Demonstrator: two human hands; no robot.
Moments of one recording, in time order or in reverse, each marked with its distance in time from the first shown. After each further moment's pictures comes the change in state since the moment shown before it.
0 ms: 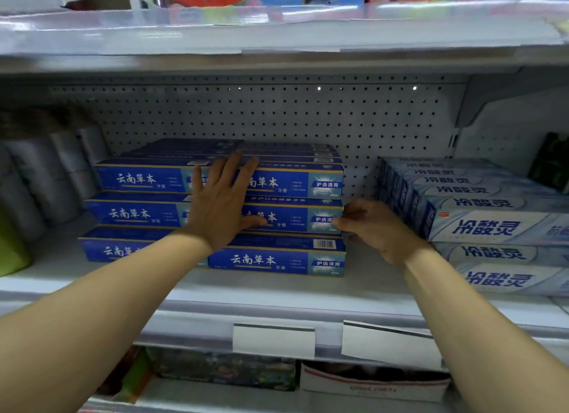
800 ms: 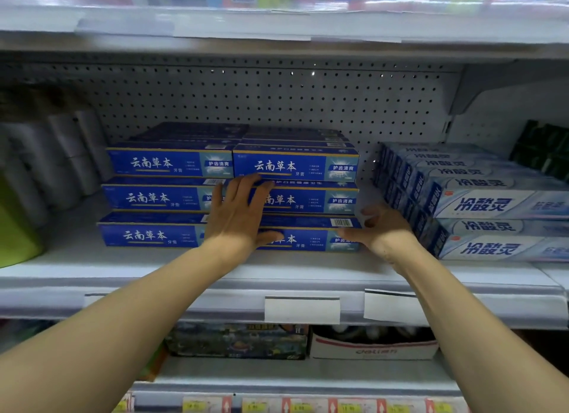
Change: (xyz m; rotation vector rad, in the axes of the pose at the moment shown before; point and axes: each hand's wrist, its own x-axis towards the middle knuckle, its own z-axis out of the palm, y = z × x) left_hand -0.050 0.000 0.002 -0.127 -0.026 0.077; right_hand -0.049 0.006 0.028 -0.245 0.198 0.152
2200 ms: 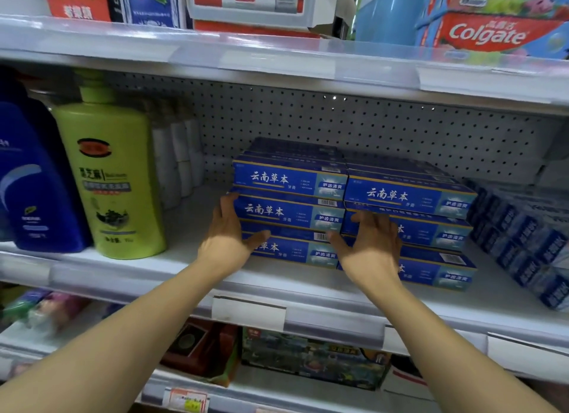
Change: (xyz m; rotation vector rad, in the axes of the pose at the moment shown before) left_hand -0.067 -0.166 -0.021 -0.653 -0.042 -0.590; right_hand -0.051 -0.107 0.164 -0.559 0.288 -0.342
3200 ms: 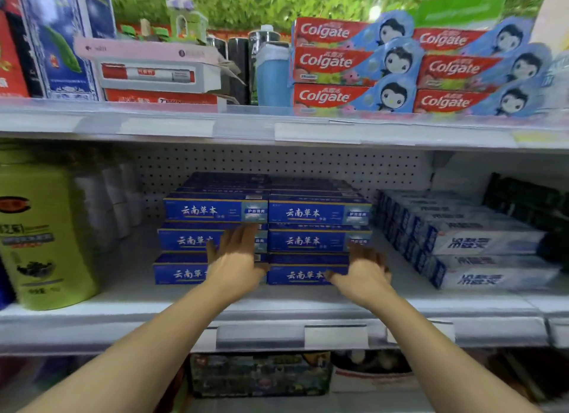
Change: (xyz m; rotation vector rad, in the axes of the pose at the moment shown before) left_hand -0.032 0.108 0.050 0.424 -0.141 0.276; right_hand -0.013 0.095 -0.075 -0.075 -0.262 0.221
